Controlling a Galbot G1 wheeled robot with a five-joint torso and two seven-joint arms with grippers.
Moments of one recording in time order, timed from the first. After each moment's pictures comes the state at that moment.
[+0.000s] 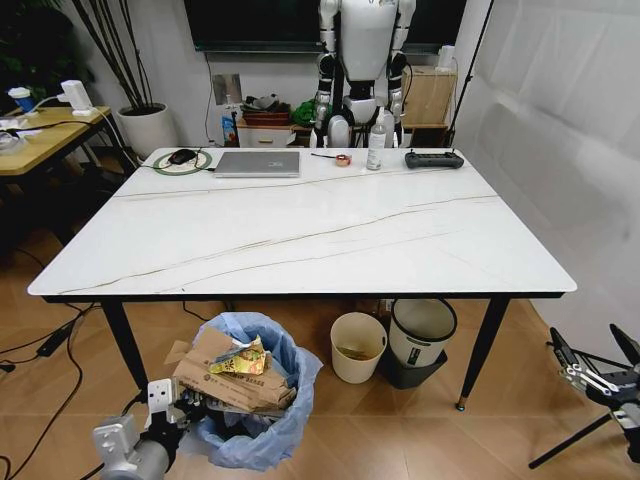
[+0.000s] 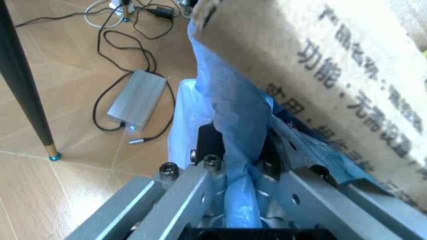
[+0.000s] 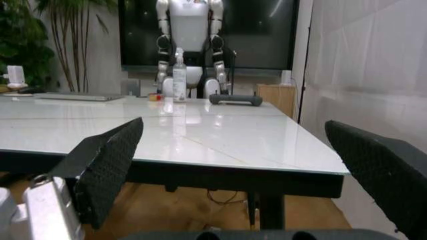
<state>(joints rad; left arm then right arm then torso) 1.89 -1.11 -0.62 -2.33 -0.76 0.38 -0.32 -1.82 1.32 1.17 1.99 0.68 0.32 -0.57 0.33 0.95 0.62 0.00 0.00</state>
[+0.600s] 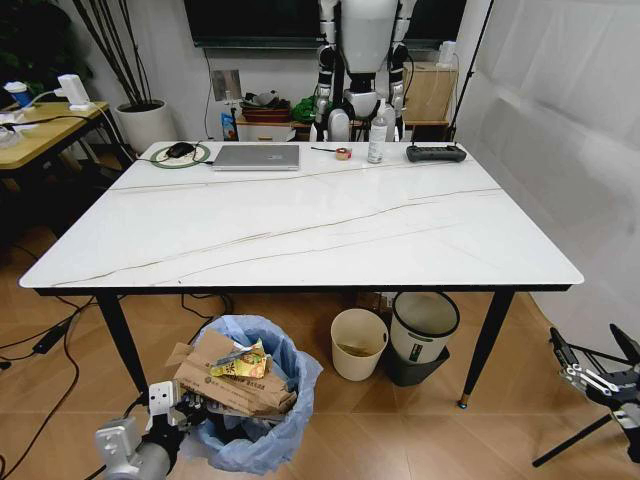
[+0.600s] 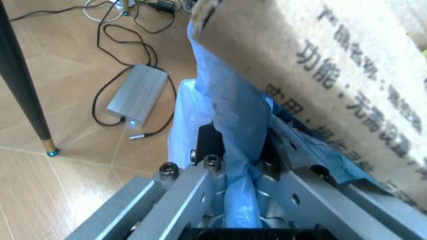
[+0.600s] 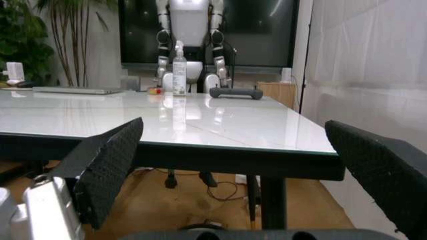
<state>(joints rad) 1.89 -1.13 -0.62 -2.32 -0.74 0.38 -0.31 -1.82 1.32 1.17 1.99 0.68 0.32 -0.57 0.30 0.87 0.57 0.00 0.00</state>
